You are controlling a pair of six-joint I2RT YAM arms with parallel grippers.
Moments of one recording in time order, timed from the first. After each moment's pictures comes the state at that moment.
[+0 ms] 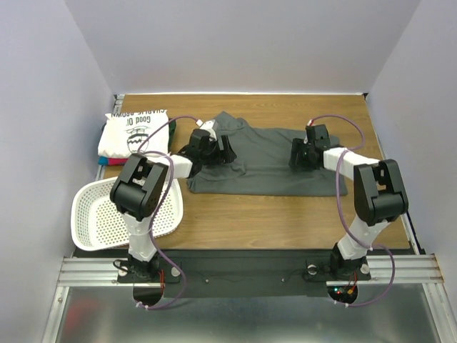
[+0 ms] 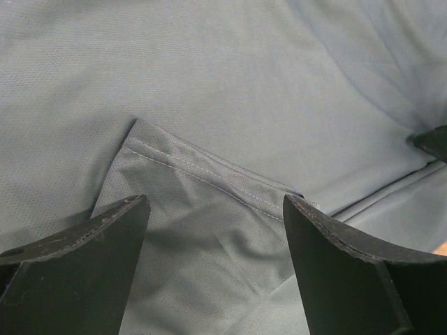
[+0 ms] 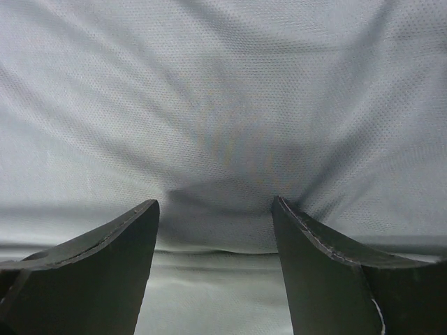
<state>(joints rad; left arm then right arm) -0.44 1.90 1.02 0.31 0.19 -0.52 0.17 1.78 1.05 -0.20 0.01 0.32</state>
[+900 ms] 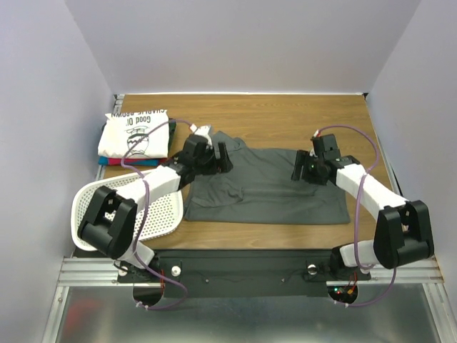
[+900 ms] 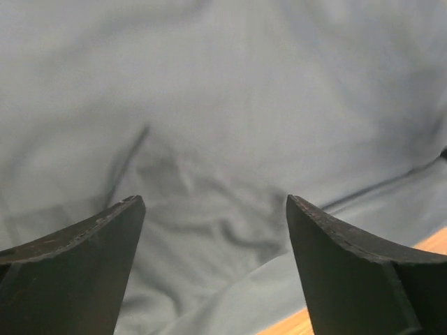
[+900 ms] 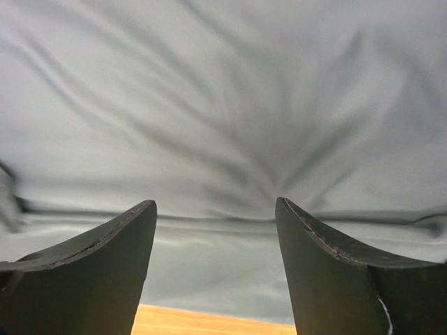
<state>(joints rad) -0.53 1.49 0.81 0.00 0.09 -0.57 0.23 1.38 0.83 -0.48 -0.01 0.41</state>
